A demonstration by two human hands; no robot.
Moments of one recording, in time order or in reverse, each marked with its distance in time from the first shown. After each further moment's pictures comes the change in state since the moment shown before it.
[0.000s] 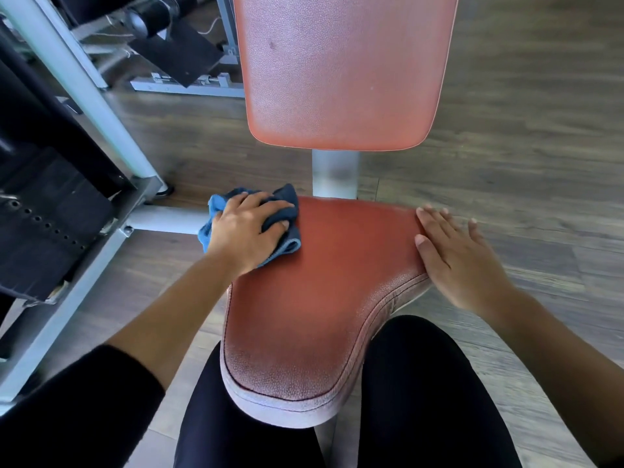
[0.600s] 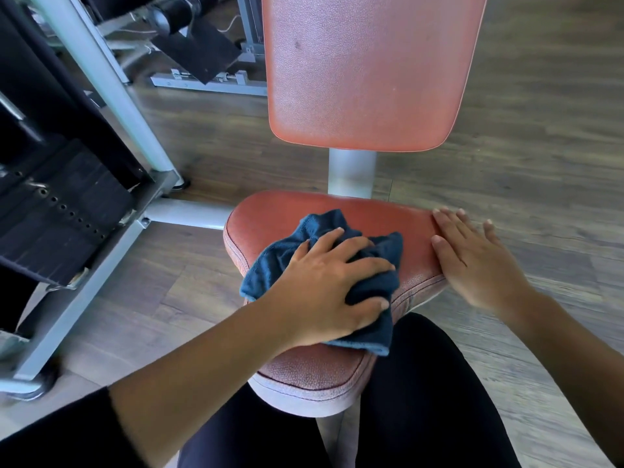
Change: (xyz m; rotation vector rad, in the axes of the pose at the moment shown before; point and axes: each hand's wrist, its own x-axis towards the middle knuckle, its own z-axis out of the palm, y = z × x) left_hand -0.072 0.090 -0.021 0.005 -0.344 0.323; right_hand 0.004 0.000 -0.005 -0.045 -0.061 -0.012
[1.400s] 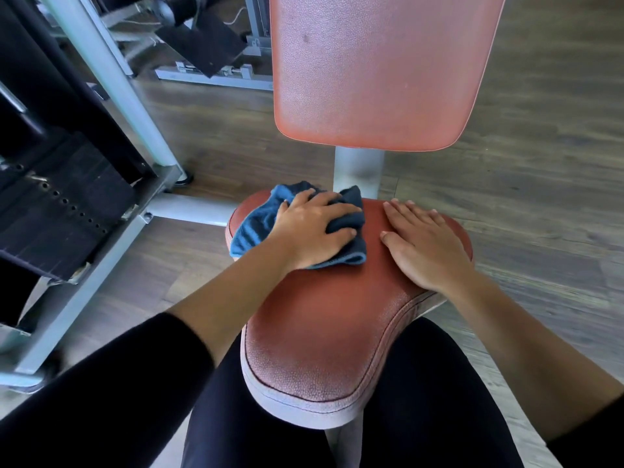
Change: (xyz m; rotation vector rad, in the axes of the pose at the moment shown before) left_hand 0.068 -0.065 0.000 0.002 0.038 -0.249; right_hand 0.035 -0.070 -0.007 0.082 -0.089 -0.055
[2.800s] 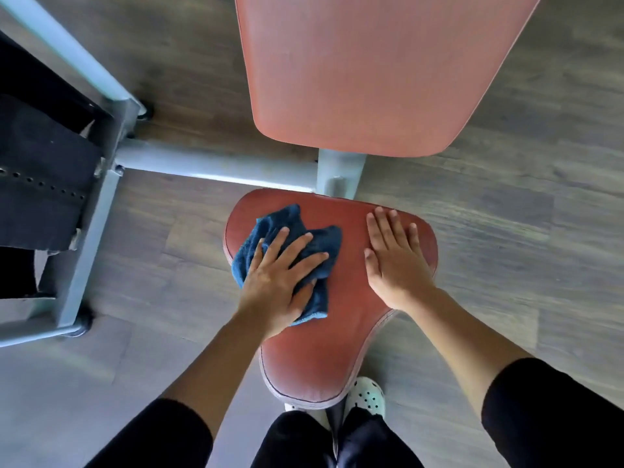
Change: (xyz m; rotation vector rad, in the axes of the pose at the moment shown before) left_hand -0.055 -0.020 -0.015 -0.100 0.041 0.130; right_hand 0.000 -0.015 -0.017 -0.063 -0.281 0.108
